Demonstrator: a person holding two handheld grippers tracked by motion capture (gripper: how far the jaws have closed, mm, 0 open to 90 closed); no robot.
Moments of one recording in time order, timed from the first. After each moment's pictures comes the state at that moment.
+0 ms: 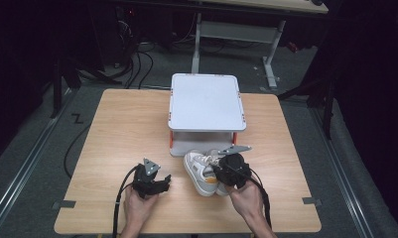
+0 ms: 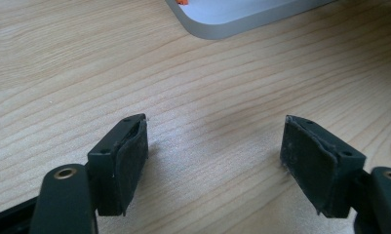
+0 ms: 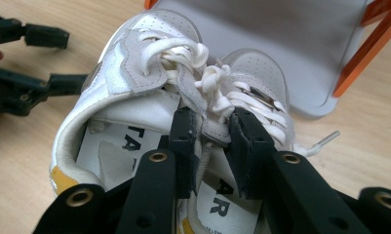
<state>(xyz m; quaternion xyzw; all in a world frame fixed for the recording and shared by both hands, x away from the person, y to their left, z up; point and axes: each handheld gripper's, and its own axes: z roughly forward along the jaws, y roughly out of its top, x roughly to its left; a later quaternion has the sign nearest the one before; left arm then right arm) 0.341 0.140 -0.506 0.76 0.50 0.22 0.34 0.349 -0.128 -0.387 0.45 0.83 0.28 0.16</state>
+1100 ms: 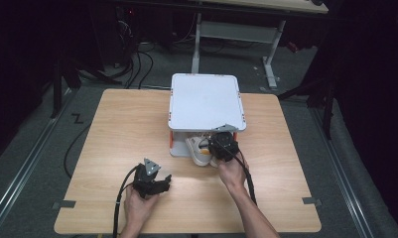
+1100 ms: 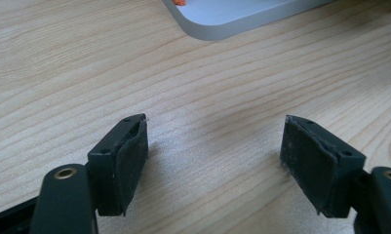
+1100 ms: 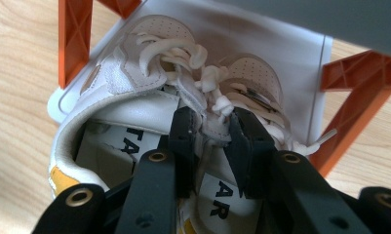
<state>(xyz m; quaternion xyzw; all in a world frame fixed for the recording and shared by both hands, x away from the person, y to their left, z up) 0.342 0.139 -0.506 0.76 0.50 0.22 0.34 0.433 -0.105 -0.419 0.48 0.79 0.31 0.24</state>
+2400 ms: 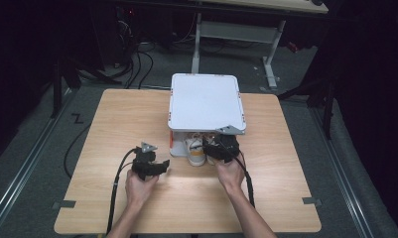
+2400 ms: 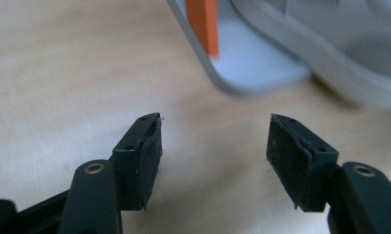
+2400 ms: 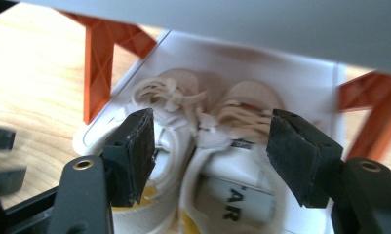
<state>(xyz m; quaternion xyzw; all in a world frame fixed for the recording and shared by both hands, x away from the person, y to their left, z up) 0.400 0.155 -0.486 0.74 0.54 0.16 0.37 0.429 -0.114 -0.425 0.48 0.75 0.39 0.23</state>
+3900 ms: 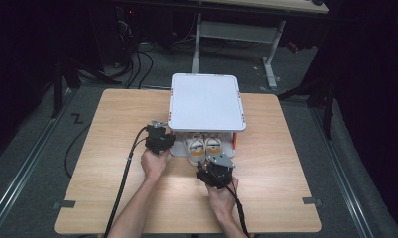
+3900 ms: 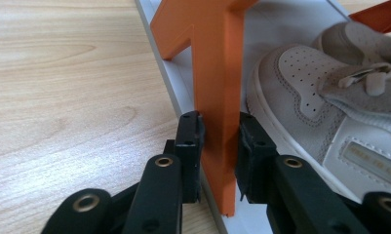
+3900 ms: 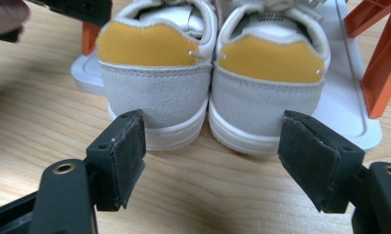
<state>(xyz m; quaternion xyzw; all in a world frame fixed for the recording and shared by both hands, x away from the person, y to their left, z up) 0.472 0.131 -0.483 0.71 0.56 0.17 0.39 0.371 -0.095 -0.485 0.50 0.73 0.37 0.28</state>
